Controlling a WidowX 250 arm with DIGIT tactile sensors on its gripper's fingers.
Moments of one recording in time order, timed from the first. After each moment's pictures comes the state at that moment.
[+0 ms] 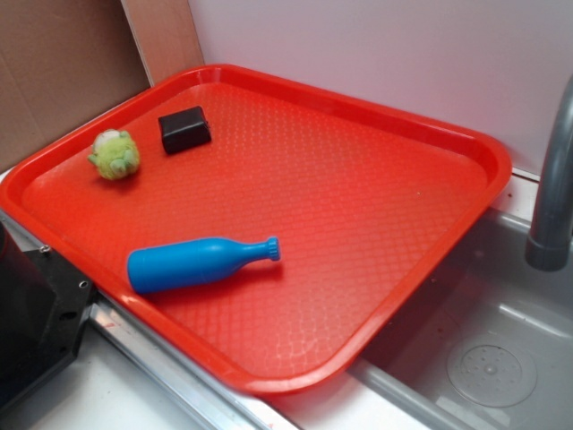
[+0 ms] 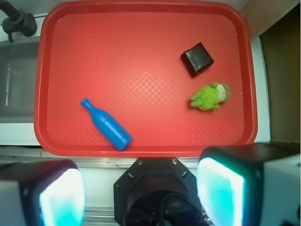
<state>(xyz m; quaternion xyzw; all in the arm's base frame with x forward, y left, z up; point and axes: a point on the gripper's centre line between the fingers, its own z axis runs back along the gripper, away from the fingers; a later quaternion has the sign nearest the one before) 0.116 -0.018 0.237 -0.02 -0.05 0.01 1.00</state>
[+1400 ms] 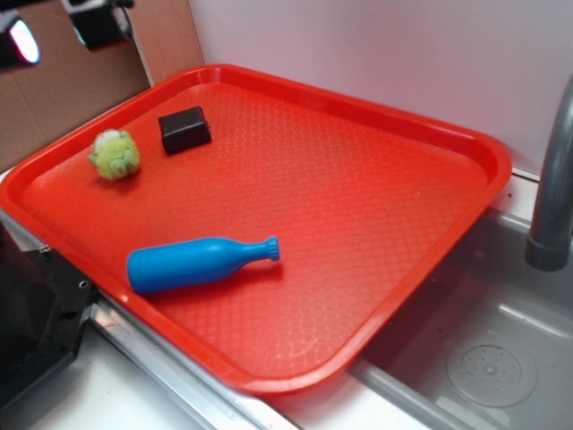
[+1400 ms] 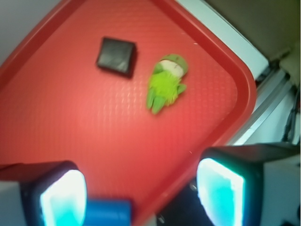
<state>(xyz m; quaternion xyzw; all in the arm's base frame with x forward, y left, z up) 0.161 0.054 0.146 -0.03 -0.04 0.44 0.90</state>
